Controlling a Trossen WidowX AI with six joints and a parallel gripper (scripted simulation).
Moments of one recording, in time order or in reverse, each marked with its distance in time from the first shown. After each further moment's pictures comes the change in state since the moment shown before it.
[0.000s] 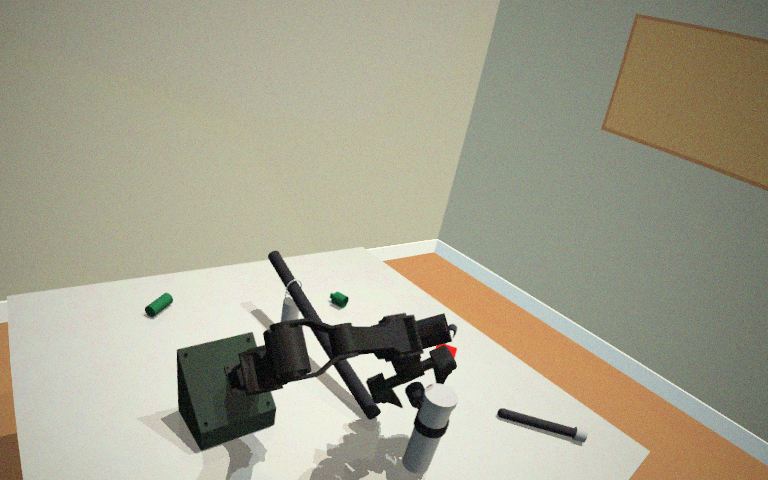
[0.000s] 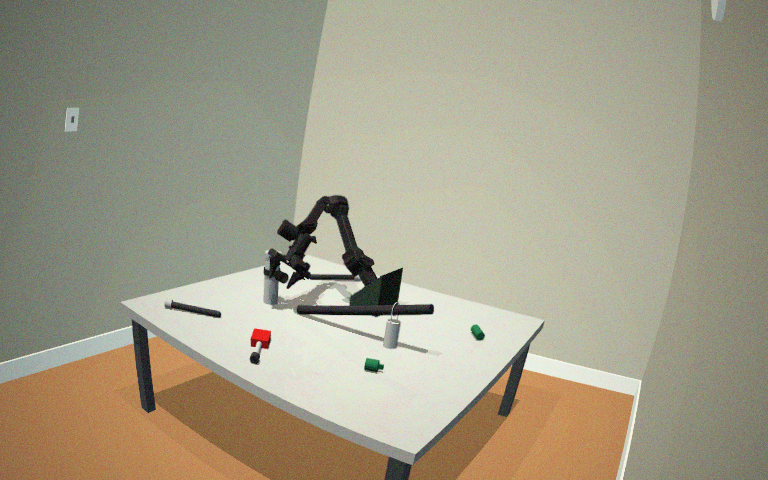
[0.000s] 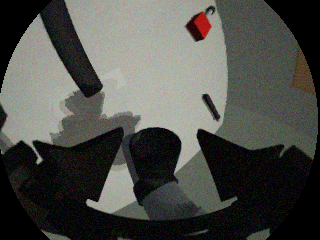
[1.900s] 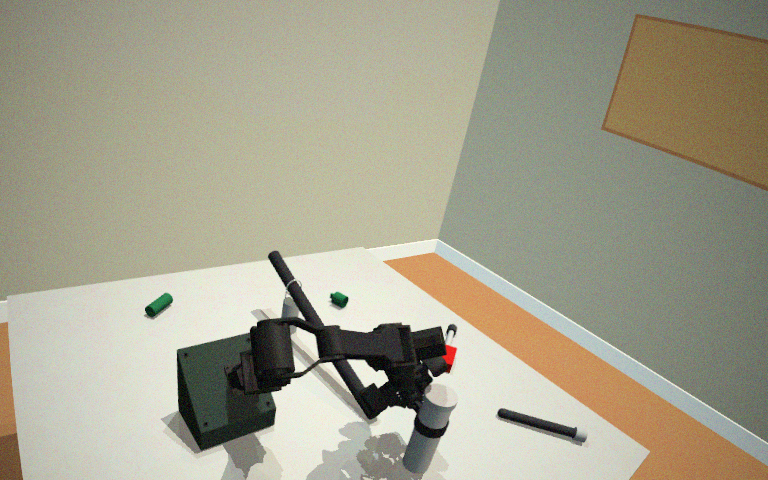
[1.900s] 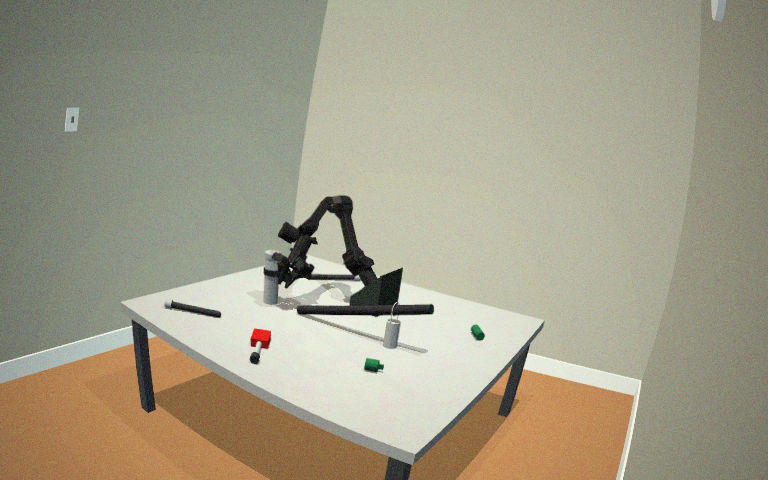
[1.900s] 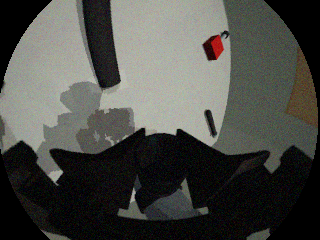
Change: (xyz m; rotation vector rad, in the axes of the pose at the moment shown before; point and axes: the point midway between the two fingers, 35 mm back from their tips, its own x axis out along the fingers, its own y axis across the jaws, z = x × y) arm 0.002 0.020 -0.003 -0.186 -0.103 0.006
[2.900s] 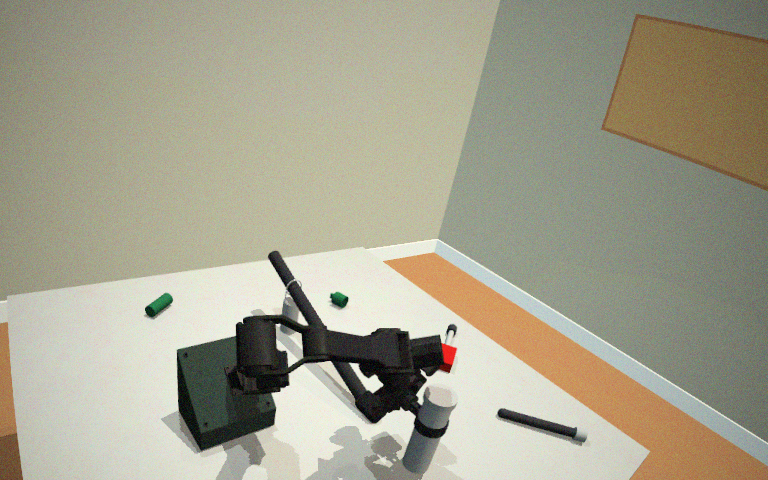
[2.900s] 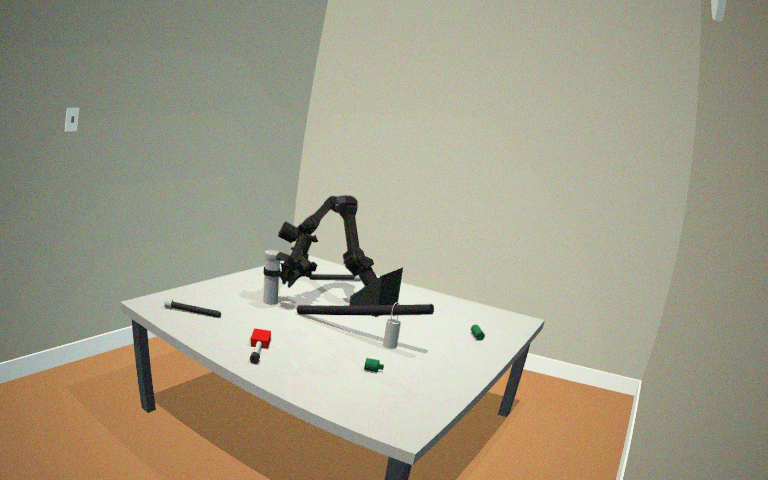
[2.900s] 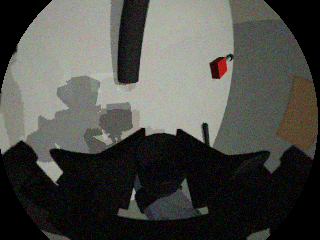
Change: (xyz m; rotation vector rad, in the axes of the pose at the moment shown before) arm -0.009 0.016 -0.002 -0.175 -0.098 -0.001
